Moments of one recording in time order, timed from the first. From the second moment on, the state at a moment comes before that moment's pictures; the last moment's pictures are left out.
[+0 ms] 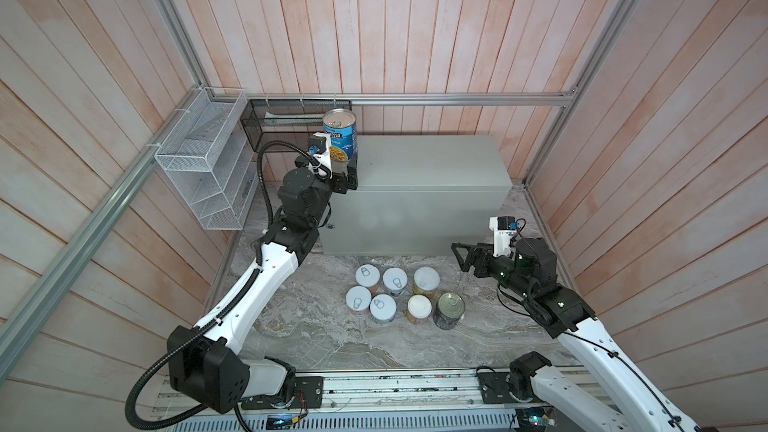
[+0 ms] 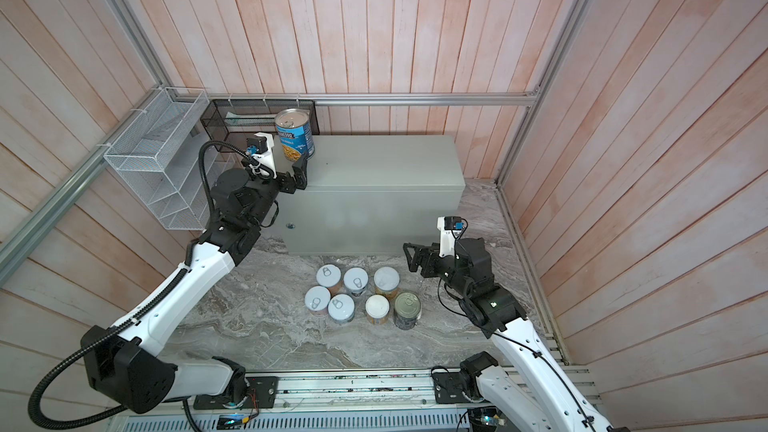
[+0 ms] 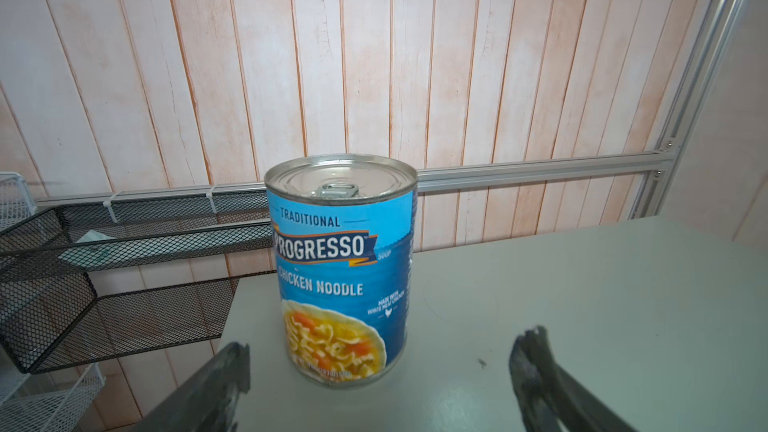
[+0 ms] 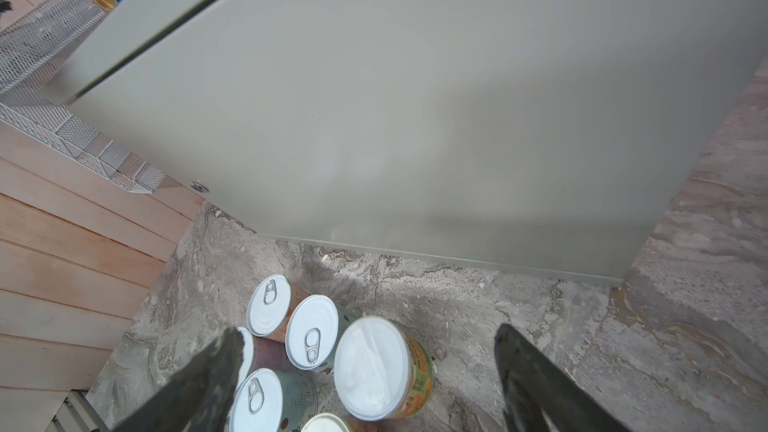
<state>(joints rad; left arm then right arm) -0.38 1.33 1.26 0.18 -0.11 0.03 0.43 0.79 0.76 -0.36 -0.14 0.46</state>
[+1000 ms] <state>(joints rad) -0.76 1.05 0.78 0.04 -0.09 -0.01 0.62 0.94 0.81 -0.71 -0.10 0.54</state>
